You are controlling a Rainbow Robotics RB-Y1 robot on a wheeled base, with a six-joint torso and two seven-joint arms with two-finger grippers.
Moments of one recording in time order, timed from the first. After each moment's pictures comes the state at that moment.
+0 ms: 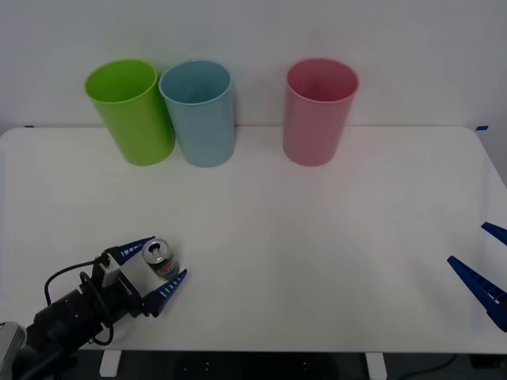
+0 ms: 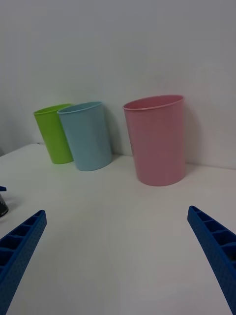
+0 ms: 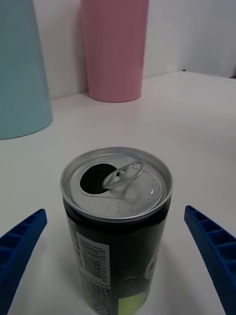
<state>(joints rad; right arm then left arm) 0.35 -0.40 -0.52 -1.66 0.96 -1.22 0.00 -0.01 0.22 0.29 -1.13 -1.25 -1.12 -0.48</state>
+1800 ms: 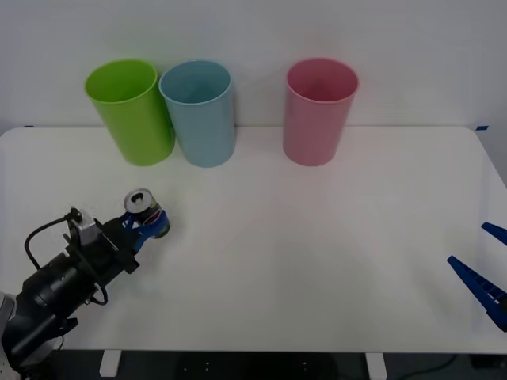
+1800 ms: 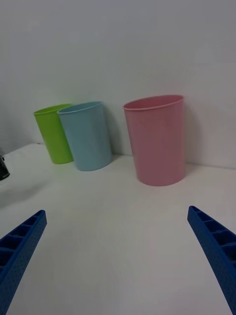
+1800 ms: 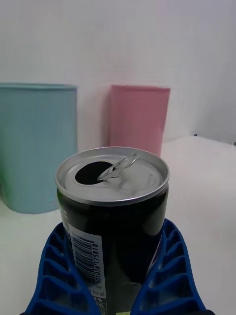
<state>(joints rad) 0.35 -0.40 -0.52 -1.66 0.96 -1.22 0.00 -0.05 0.22 0.30 -1.29 -1.11 -1.08 -0.31</state>
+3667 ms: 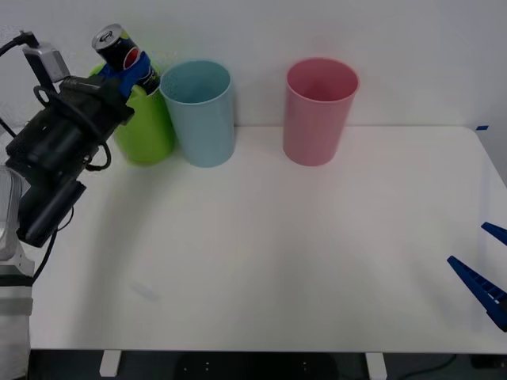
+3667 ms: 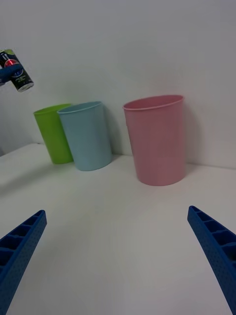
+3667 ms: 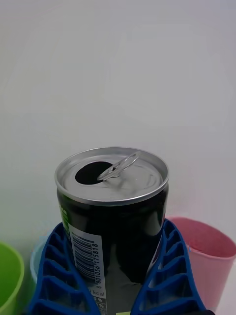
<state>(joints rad) 0.35 -0.40 -0.52 -1.66 0.96 -1.22 0.00 -0.37 0.23 0.27 -1.61 -1.43 -0.59 0.40</state>
